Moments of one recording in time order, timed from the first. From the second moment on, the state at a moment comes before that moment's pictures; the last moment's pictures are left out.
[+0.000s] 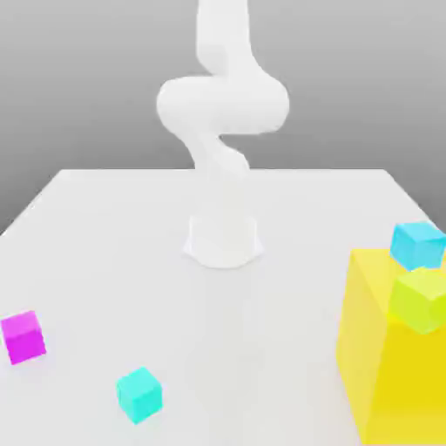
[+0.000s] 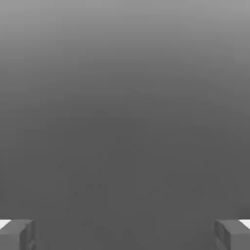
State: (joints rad) arm -0.07 -0.74 0.02 -2.31 -0.01 2.33 0.91
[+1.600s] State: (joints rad) arm -0.80 0.37 -0.01 -2.52 0.02 2.89 2.55
